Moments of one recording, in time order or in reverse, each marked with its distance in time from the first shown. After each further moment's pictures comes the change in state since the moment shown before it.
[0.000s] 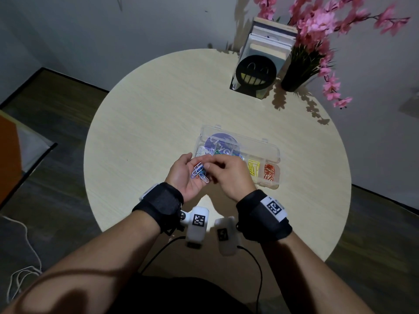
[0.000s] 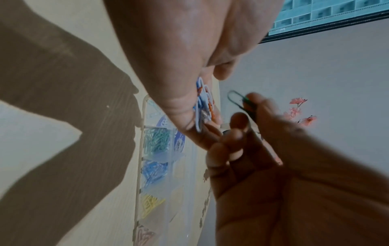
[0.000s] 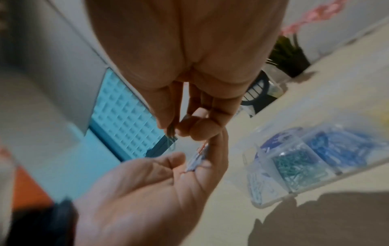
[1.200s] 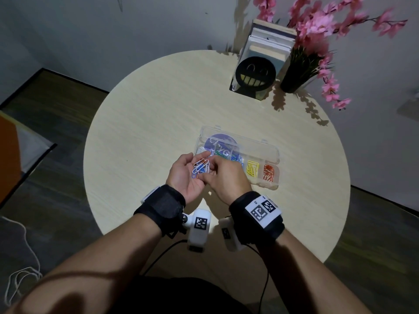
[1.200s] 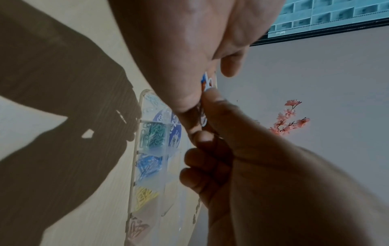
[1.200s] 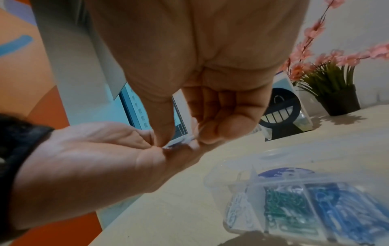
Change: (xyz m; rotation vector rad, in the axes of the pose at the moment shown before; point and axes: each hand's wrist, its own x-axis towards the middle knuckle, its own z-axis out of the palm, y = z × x) left_hand -0.007 -0.004 0.003 -0.108 -0.076 0.079; right_hand -0.002 -0.003 0.004 -0.505 0.001 0.029
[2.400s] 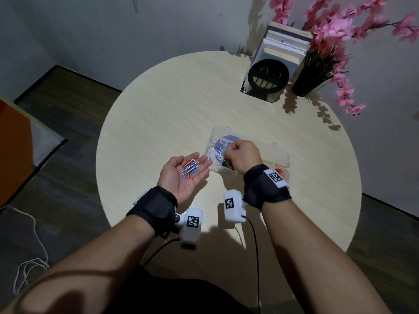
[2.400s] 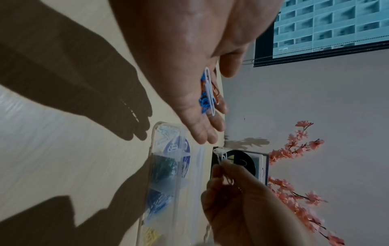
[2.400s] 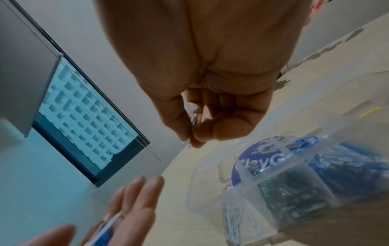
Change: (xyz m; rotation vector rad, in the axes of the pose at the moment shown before) left_hand -0.002 0.027 -0.035 0.012 0.116 0.069; right_hand 0.061 0.007 -0.007 0.200 0.046 0.212
